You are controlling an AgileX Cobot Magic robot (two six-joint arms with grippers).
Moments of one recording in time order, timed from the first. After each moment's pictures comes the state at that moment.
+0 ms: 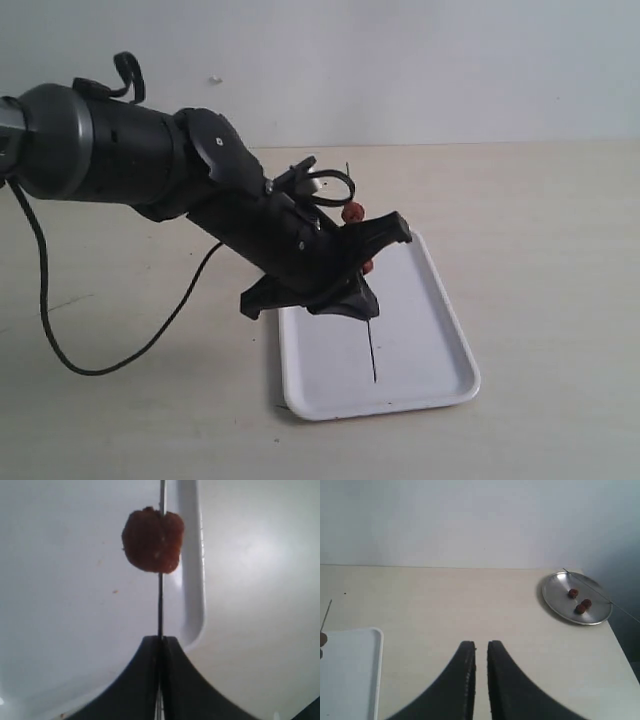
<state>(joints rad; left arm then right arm) -0.72 1.98 -1.28 -0.79 0.57 -0.13 0.36 0.80 -1.28 -0.57 1.23 0.44</state>
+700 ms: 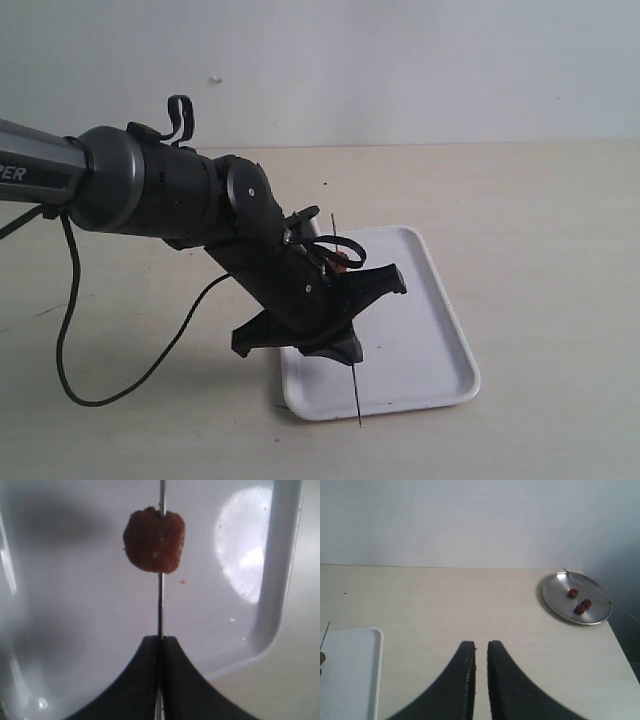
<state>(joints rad) -0.75 2.06 -1.28 -0.63 0.59 -0.31 0.36 0.80 -1.28 -0.57 1.23 0.44</state>
